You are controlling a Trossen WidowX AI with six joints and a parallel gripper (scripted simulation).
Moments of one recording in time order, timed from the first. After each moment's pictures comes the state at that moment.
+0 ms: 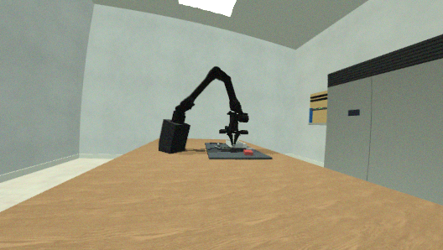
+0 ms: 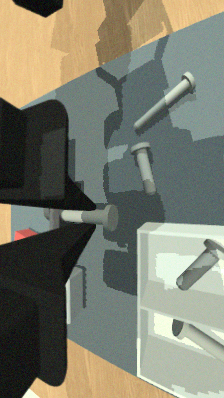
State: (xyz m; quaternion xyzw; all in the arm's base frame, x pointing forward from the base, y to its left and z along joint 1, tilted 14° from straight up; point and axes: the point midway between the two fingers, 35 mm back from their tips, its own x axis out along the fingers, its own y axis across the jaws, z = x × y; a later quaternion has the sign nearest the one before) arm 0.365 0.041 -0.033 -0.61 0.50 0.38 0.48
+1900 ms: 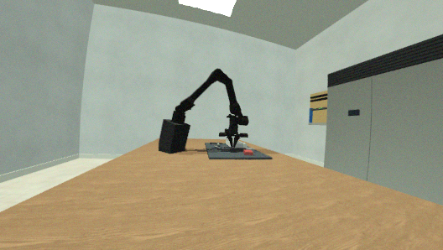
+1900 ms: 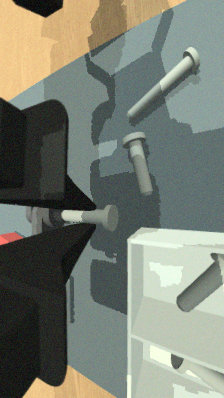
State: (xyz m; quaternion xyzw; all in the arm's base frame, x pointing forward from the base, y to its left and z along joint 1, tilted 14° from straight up) arm 0.368 0.039 -0.053 -0.60 0.51 0.38 0.48
